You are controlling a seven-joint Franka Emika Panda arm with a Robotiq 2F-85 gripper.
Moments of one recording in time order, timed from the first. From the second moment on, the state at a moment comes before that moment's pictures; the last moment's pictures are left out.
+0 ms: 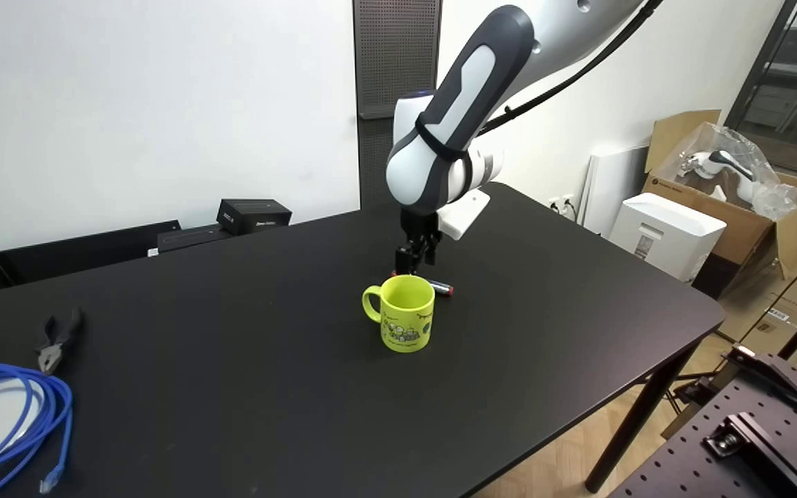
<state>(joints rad) 0.02 0.66 0.05 -1.96 -0.16 2.62 -0.30</state>
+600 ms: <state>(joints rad) 0.03 0.67 0.04 -1.94 -0.18 2.59 -0.30</state>
